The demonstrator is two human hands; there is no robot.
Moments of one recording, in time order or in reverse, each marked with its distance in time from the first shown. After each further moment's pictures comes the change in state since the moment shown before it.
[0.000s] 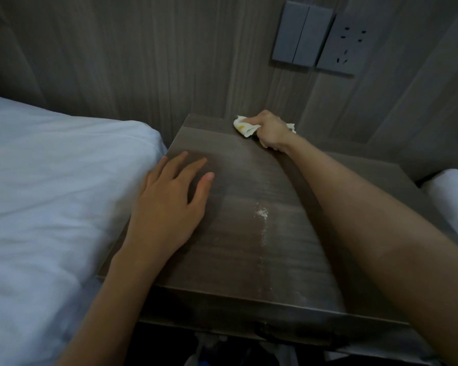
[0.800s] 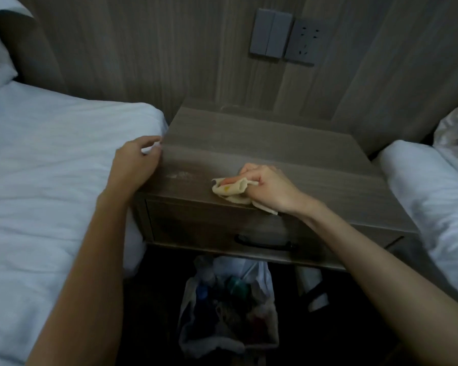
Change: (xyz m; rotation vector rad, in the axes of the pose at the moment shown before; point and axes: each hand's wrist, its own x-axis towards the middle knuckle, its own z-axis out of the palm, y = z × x) left_hand -0.041 -0.019 -0.054 -0.207 0.035 -0.270; right_hand -0.281 -0.066 -0.013 0.268 -0.158 -0.233
